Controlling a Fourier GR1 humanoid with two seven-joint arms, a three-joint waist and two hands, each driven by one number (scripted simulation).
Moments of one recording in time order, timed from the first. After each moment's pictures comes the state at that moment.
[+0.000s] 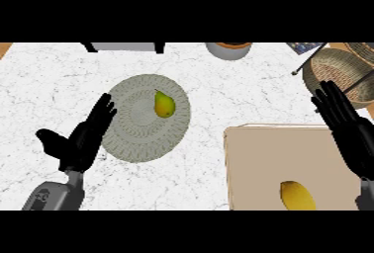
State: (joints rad) left arm -0.14 0.27 -0.17 -1.42 0.32 0.09 0.02; right arm -0.07 -0.49 0.08 -1.67 -0.42 -0.03 0.03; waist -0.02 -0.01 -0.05
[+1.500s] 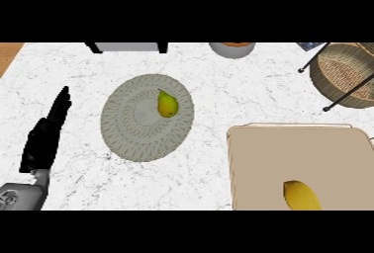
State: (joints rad) left arm -0.13 0.44 -0.12 -1.46 0.02 0.25 0.05; right arm 0.58 -0.90 -0.32 -1.98 -0.42 0.20 0.19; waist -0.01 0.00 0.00
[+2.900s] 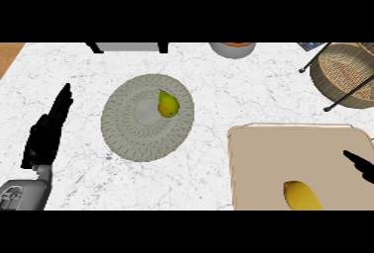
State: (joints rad) left arm -0.15 0.36 -0.03 -1.45 -0.07 0.17 0.07; right arm 0.30 -0.71 -0.02 -2.14 -0.09 0.29 0.81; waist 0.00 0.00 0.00
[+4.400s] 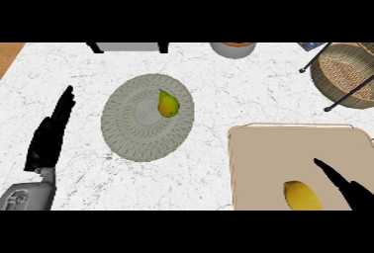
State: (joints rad) left arm -0.13 0.26 0.05 -1.48 -0.17 0.09 0.07; right arm 0.29 -0.36 0.05 -2.08 0.34 0.47 0.80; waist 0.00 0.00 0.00
